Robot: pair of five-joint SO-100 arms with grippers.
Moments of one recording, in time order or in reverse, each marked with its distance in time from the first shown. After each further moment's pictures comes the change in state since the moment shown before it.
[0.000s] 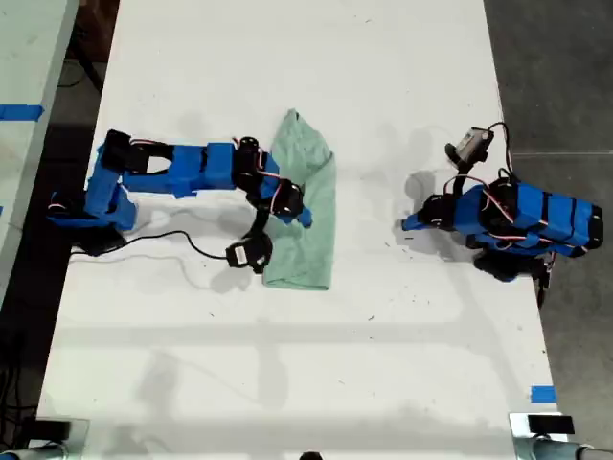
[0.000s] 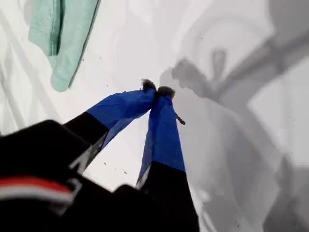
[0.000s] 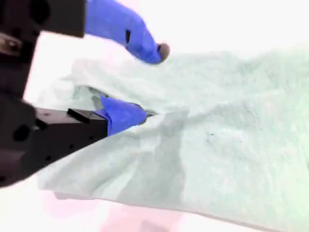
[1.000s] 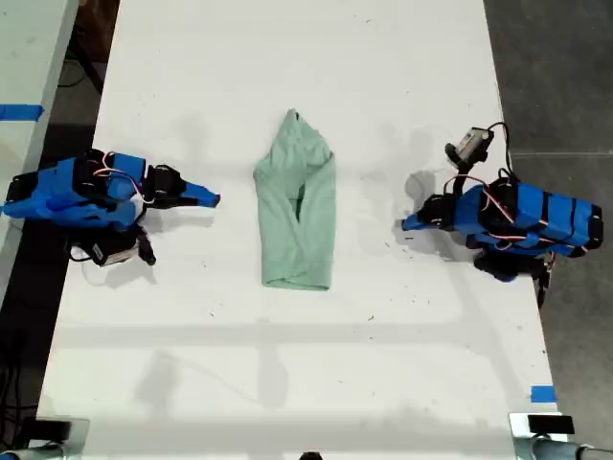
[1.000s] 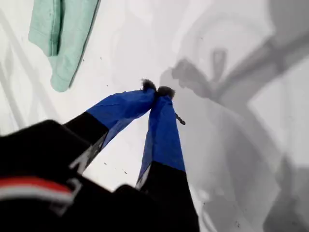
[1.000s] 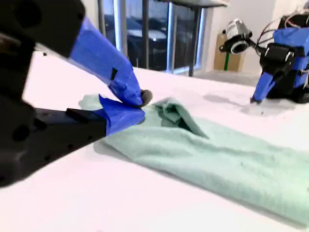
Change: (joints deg) arm 0 -1.7 135.2 127.4 -30.0 -11.4; arm 1 0.0 0.0 0.0 0.0 0.1
